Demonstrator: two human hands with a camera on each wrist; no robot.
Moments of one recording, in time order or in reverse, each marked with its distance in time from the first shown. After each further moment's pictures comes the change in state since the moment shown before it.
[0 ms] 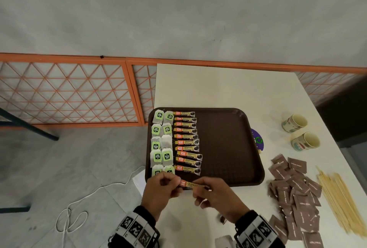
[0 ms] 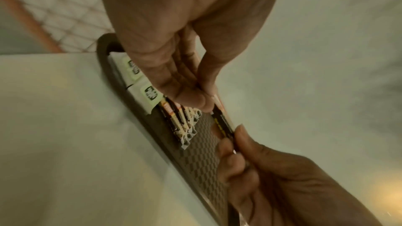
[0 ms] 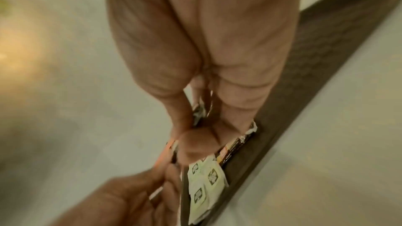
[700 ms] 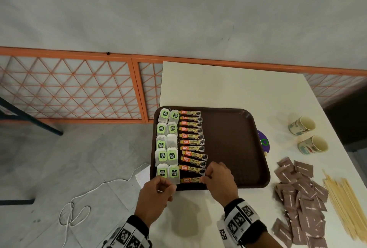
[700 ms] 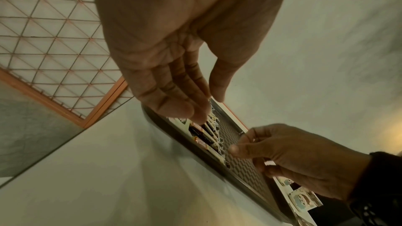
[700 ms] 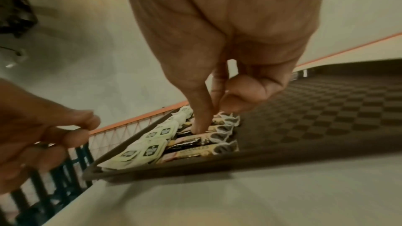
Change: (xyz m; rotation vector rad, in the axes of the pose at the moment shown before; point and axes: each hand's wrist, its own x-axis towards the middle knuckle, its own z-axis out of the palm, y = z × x) left_hand -0.003 -0.017 -0.029 0.365 0.048 0.093; right_hand 0.049 0.006 0.000 -0.779 0.470 0.015
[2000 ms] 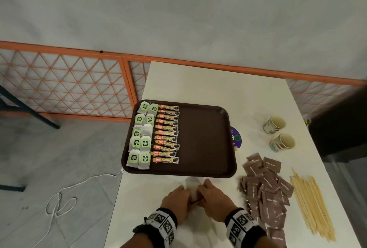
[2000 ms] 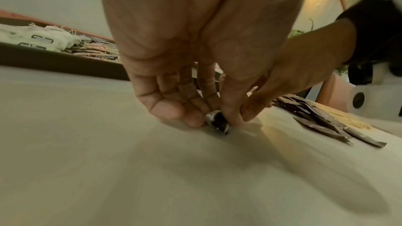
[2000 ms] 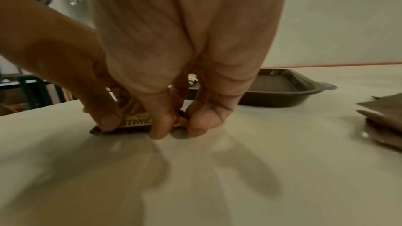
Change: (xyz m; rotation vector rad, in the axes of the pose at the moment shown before) left_hand -0.030 0.005 0.175 0.892 -0.283 0.150; right_hand -0.037 0.137 -0.024 -0.311 -0.365 -0.380
